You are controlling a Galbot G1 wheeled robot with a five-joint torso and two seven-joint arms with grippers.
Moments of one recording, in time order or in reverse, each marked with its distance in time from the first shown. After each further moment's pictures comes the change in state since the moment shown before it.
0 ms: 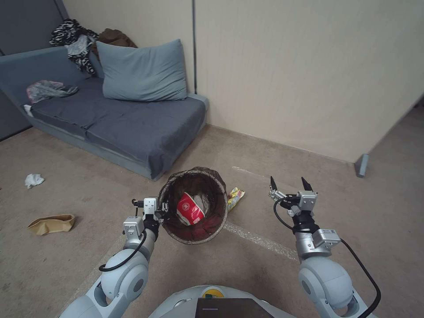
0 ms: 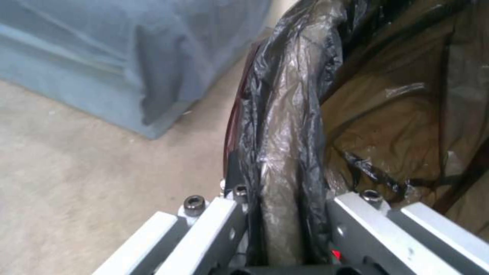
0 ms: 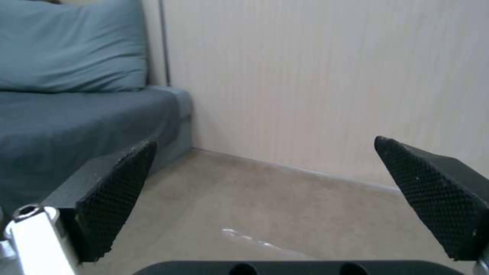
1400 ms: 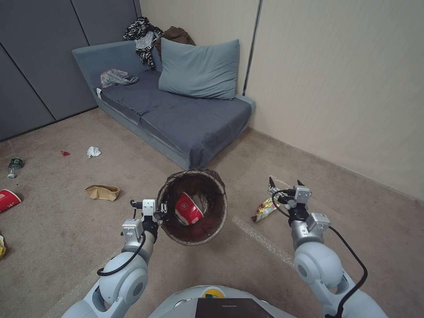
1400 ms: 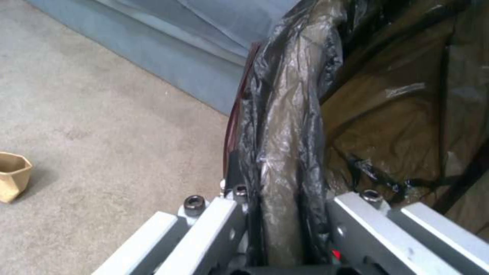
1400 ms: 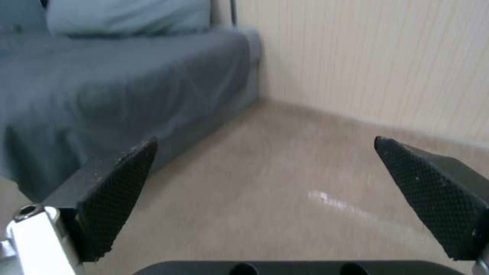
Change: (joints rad) left arm 0.021 -0.015 -0.012 -0.011 0.039 -0.004 0.006; right arm 0.054 -0.030 -0.024 -0.038 0.040 -0.038 0.067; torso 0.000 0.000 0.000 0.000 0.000
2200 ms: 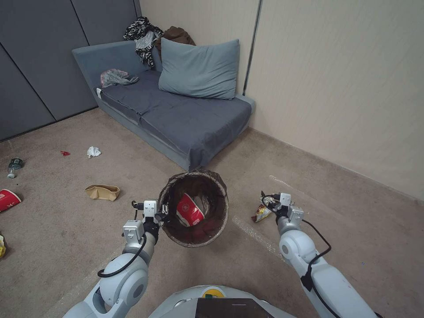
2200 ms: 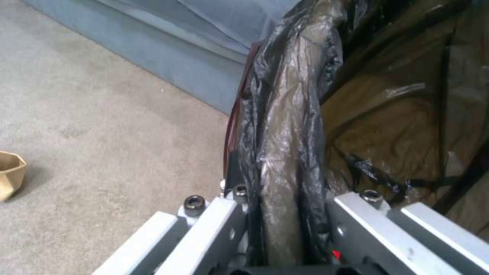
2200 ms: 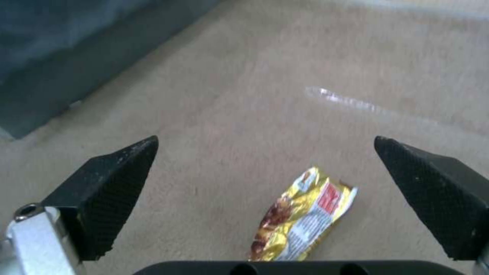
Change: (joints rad) left arm 0.014 0.002 0.005 -0.002 0.011 -0.001 0.015; right arm 0.322 -0.023 -0.164 -0.467 0.315 -0.181 0.072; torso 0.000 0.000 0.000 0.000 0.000
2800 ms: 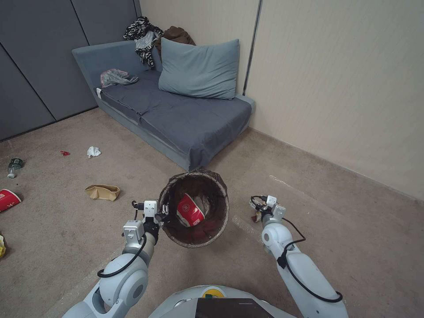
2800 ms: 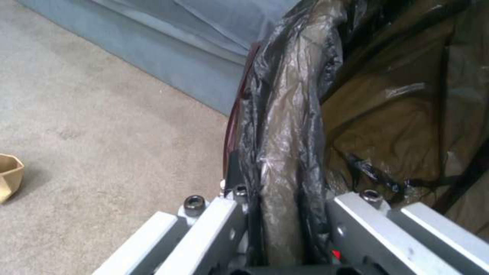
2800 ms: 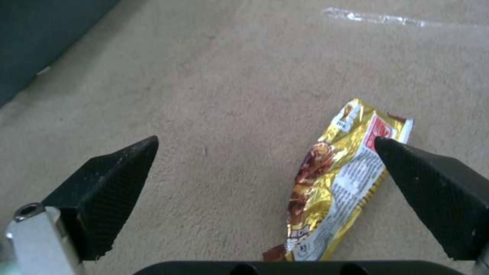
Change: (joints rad) left arm -0.003 0.005 0.003 0.001 0.000 -0.003 0.004; right arm 0.145 0.146 -0.042 -0.230 0.057 -0.038 0.040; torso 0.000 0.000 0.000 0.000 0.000
